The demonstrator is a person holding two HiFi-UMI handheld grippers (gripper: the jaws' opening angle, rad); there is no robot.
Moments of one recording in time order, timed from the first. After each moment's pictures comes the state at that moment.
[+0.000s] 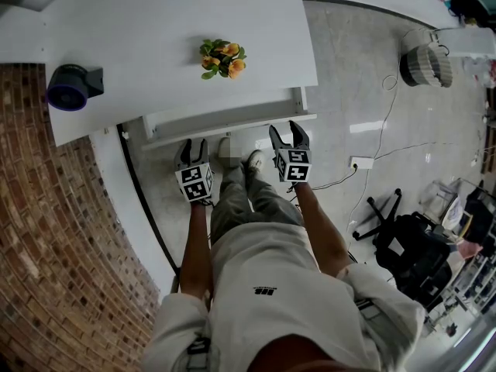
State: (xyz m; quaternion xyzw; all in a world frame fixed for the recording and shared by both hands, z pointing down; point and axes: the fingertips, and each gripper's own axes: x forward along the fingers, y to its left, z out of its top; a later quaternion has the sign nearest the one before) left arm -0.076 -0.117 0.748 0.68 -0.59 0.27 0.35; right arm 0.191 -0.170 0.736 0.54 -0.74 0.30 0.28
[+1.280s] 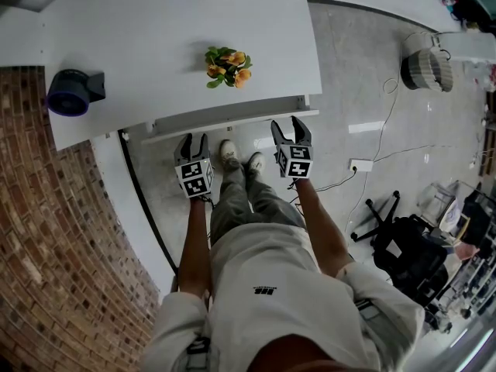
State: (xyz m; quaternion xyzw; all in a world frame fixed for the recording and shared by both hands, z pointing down) left arm -0.085 -0.158 0.749 0.69 -0.59 0.26 0.34; right arm 0.184 -0.211 0.739 0.54 -0.74 0.28 0.28
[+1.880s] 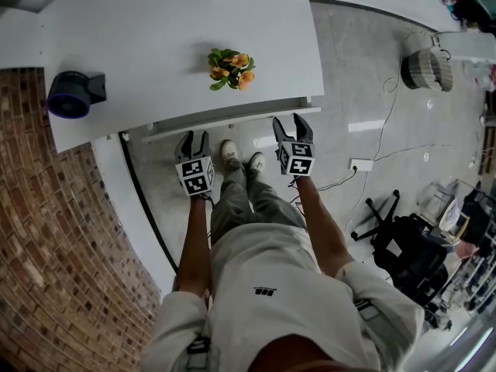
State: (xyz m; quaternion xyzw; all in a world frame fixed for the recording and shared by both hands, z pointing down) left arm -0.088 -0.173 0.749 0.69 -0.58 0.26 0.34; right arm 0.184 -0.225 0.742 0.55 -0.73 0.28 0.28
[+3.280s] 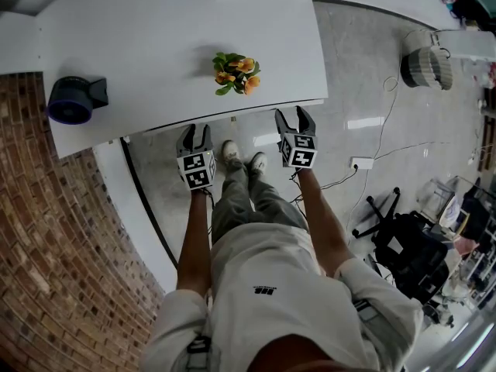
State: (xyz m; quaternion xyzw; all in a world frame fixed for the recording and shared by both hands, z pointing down) left arm -0.097 -0.207 0.750 0.71 -0.57 0.25 0.33; right arm 0.175 -0.260 0.743 0.57 -0.73 0.27 0.27
